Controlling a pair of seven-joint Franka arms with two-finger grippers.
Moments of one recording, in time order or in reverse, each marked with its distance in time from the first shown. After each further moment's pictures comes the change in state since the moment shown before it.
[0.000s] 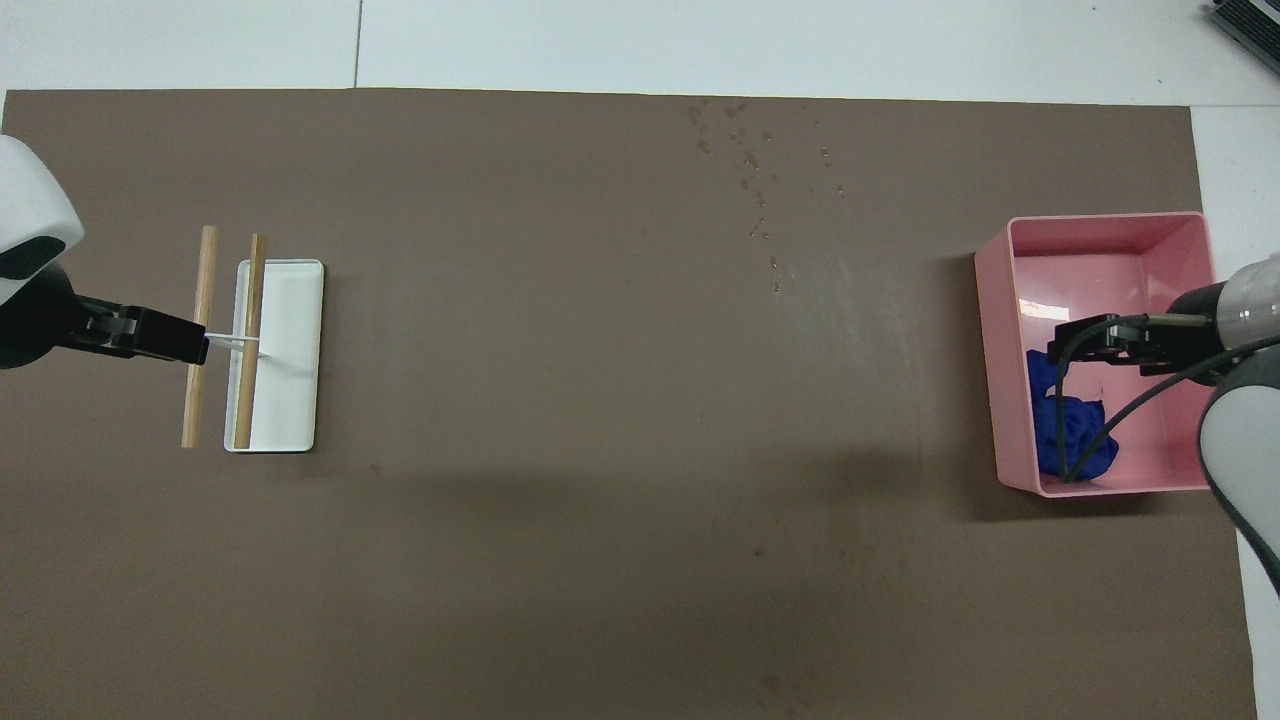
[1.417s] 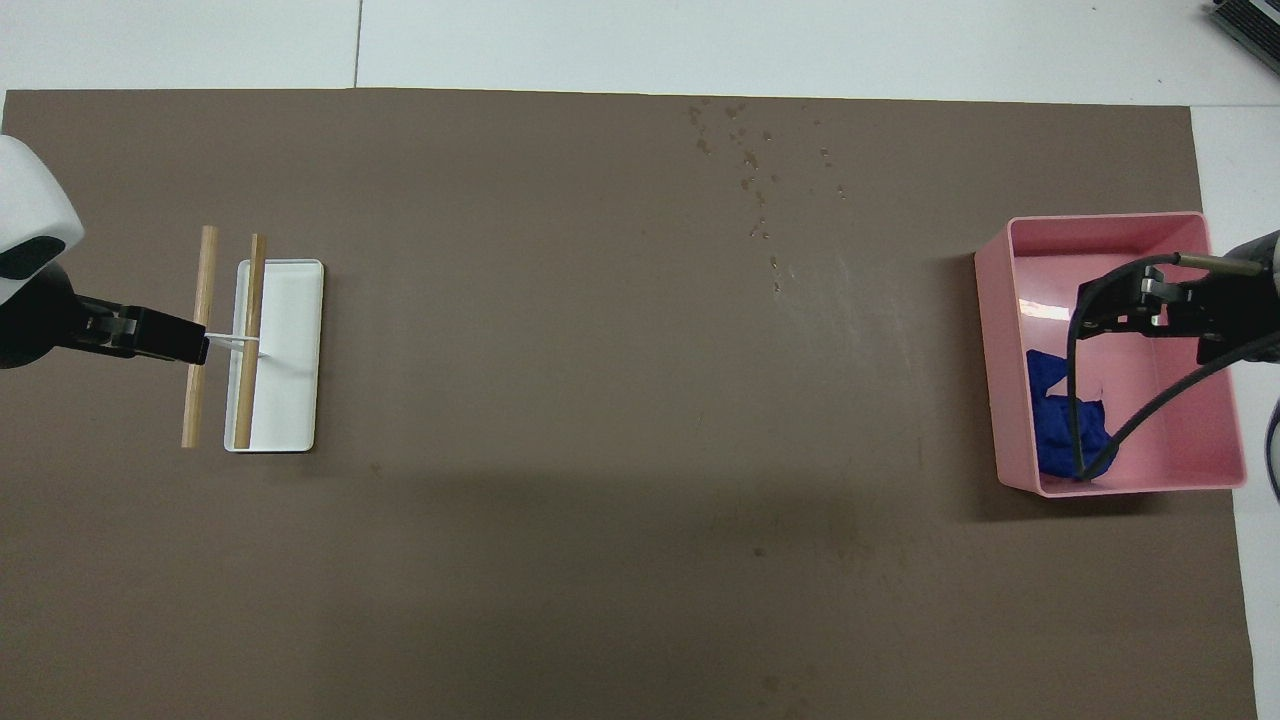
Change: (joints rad) left arm 0.000 0.000 0.000 0.000 0.000 0.000 0.000; right arm 0.117 0.045 -0.025 0.295 -0.108 -0.303 0.189
